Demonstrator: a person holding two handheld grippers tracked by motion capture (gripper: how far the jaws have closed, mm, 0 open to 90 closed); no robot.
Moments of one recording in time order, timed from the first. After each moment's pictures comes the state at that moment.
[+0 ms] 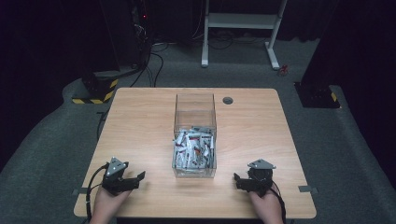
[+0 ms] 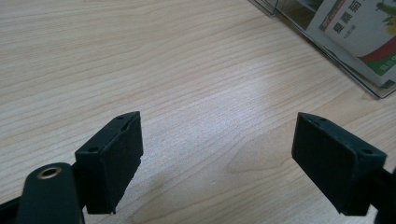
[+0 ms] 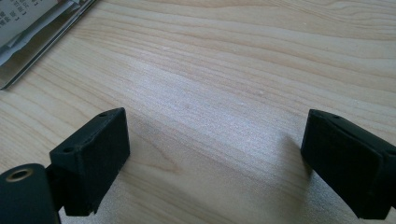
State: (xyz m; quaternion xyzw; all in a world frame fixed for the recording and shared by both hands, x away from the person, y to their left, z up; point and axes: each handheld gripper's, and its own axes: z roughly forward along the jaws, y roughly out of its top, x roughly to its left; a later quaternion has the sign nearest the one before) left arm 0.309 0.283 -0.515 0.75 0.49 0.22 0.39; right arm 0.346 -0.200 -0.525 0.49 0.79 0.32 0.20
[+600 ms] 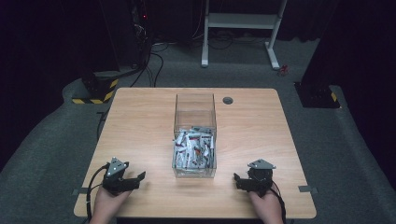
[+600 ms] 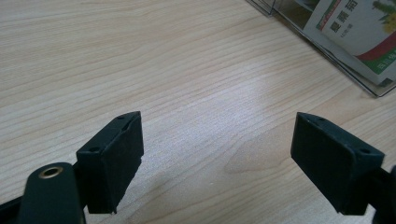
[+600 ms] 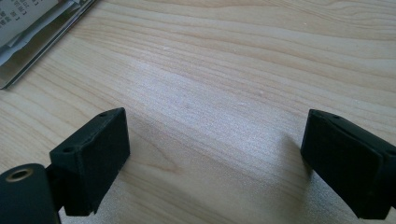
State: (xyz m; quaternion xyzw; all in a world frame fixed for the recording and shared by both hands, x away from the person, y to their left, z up) left arm 0.309 0.282 -0.515 0.76 0.48 0.22 0.39; right arm 0.346 -0.200 -0.525 0.49 0.79 0.32 0.20
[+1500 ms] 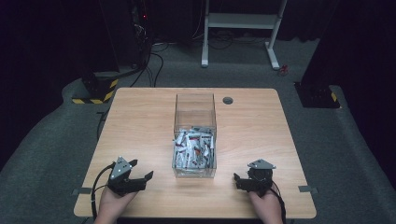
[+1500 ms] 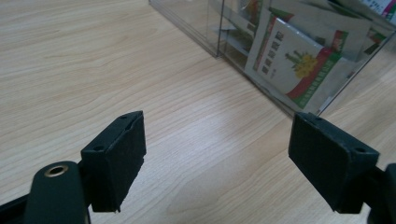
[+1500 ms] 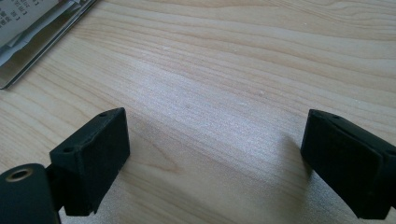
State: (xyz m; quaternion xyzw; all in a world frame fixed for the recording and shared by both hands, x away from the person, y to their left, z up) left arm 0.301 0.254 -0.489 0.76 0.43 0.22 0.43; right arm 0.346 -0.200 -0.525 0.49 0.79 0.32 0.20
